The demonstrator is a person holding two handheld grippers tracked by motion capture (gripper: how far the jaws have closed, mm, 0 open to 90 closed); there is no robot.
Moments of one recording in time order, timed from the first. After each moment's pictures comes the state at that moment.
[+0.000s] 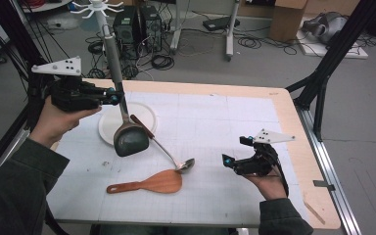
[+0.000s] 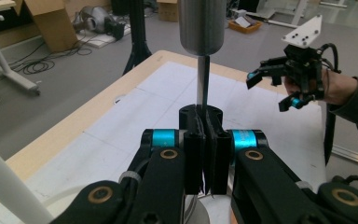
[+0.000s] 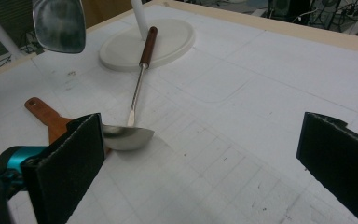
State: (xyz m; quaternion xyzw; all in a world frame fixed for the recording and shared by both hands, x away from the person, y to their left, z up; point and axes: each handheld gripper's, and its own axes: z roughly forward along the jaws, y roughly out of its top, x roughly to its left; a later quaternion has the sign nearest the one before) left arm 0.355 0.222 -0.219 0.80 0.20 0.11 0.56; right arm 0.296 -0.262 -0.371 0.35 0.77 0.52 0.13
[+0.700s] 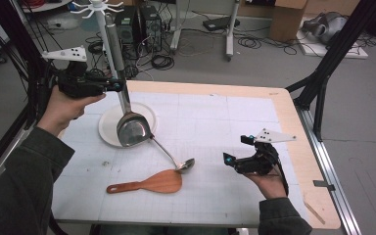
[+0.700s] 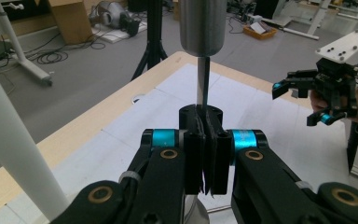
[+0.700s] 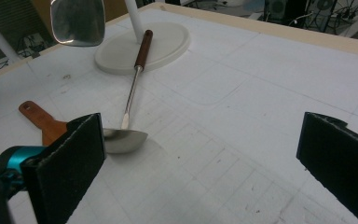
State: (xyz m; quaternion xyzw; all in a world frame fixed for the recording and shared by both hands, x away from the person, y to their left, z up) left arm 0.390 0.225 -0.222 0.79 0.24 0.11 0.56; right arm 0.300 -0.265 -0.374 0.35 0.76 0.52 0.13
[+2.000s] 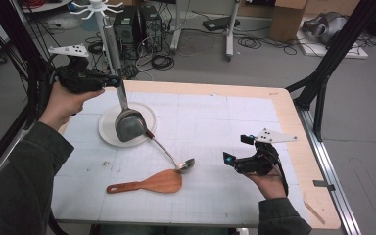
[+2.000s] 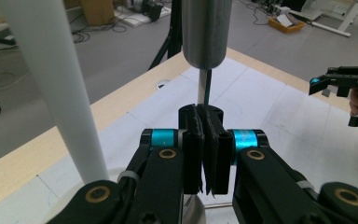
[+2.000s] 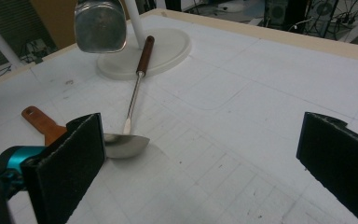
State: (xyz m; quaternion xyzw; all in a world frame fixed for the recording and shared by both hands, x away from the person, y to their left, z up) left arm 0.411 0.236 -0.229 0.79 0.28 0.12 0.53; right arm 0.299 -0.265 -0.374 0.35 0.76 0.53 0.13
